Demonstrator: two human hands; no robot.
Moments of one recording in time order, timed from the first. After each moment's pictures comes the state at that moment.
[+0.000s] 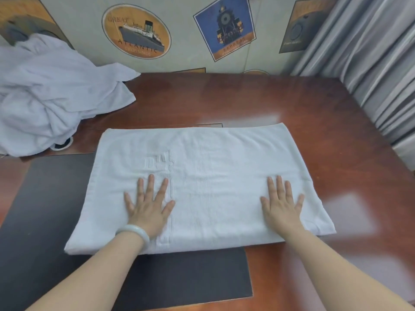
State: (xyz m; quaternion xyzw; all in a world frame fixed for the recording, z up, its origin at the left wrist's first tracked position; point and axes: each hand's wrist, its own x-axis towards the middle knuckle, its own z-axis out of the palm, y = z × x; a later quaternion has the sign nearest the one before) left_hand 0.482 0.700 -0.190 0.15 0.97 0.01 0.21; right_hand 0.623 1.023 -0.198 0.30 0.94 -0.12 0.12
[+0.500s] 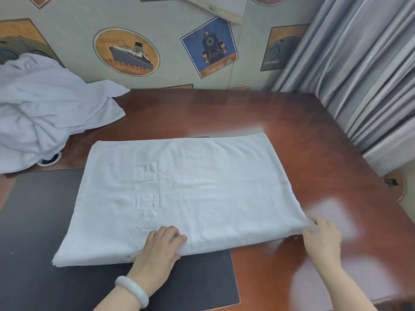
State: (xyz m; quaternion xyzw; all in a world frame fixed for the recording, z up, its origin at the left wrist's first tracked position) left_hand 0.560 0.706 -0.169 0.44 0.89 0.12 0.10; right_hand 0.718 1.074 -0.152 0.52 0.82 -0.23 -0.04
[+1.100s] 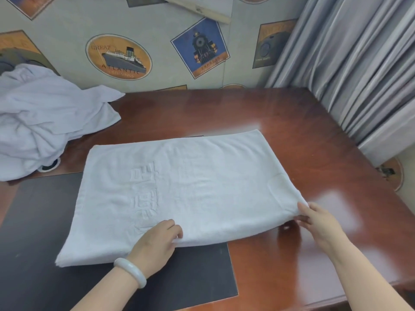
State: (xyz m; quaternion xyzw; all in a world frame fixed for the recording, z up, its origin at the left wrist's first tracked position) left_hand 0.541 0.714 -0.156 0.41 0.88 0.18 0.18; right_hand 0.709 1.103 -0.137 0.50 0.60 -0.62 -0.06
